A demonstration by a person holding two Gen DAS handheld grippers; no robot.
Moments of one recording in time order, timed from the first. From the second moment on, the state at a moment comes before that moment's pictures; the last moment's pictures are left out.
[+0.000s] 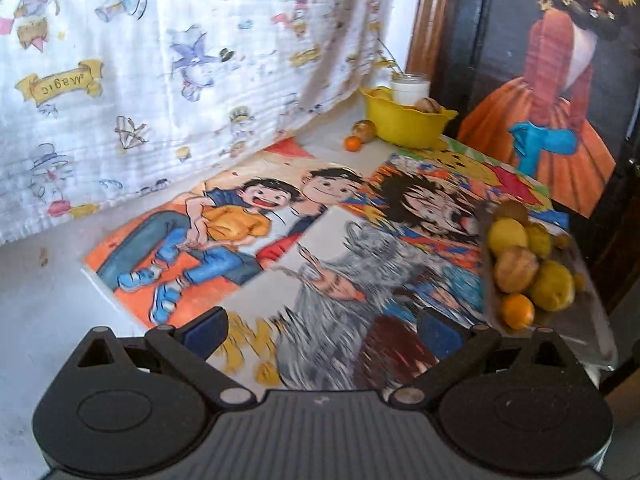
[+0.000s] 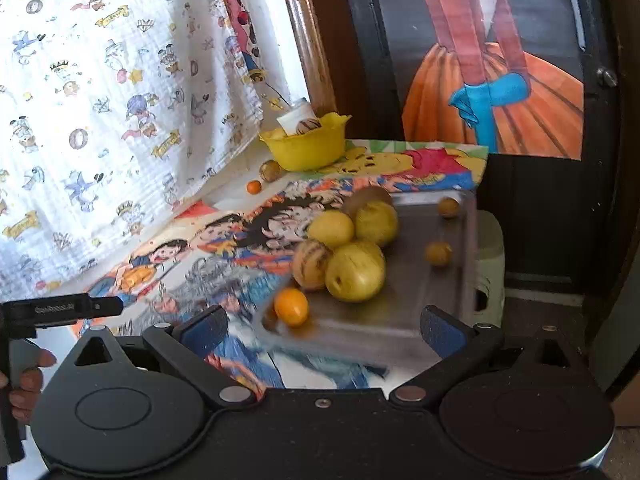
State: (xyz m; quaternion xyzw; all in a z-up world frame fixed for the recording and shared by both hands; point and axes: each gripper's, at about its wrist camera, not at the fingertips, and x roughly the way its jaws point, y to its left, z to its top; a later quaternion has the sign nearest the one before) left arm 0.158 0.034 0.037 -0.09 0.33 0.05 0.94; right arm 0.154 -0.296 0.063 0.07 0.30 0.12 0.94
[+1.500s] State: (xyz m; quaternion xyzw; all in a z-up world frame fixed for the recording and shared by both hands) left arm 0.452 0.038 0.049 0.08 0.39 -0.03 0.92; right arm 0.557 -0.217 0.092 0.14 0.43 0.16 0.88
